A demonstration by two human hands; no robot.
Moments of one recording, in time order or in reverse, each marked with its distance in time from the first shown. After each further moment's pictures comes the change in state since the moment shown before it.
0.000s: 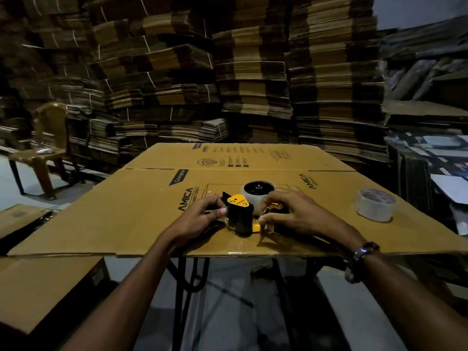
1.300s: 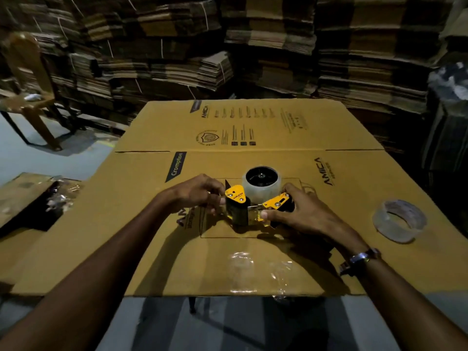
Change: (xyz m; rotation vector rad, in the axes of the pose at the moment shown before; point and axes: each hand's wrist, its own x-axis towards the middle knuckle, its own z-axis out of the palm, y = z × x) left_hand 0.116 0.028 -0.076 0.095 -0.429 -0.336; right_hand 0.079 0.025 -0.030 0.211 -0.187 0.414
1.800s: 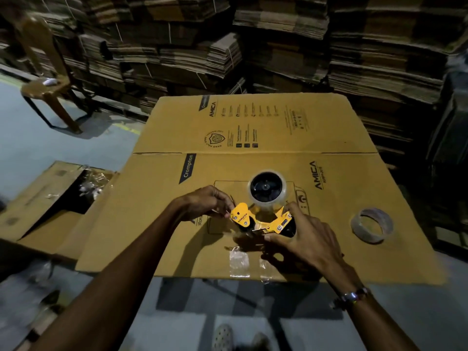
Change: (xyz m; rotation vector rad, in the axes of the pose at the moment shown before) left_hand -0.027 0.071 0.004 -0.342 -0.037 -0.356; right_hand -0.077 -0.033 -0.038 -0.237 0.122 0.012
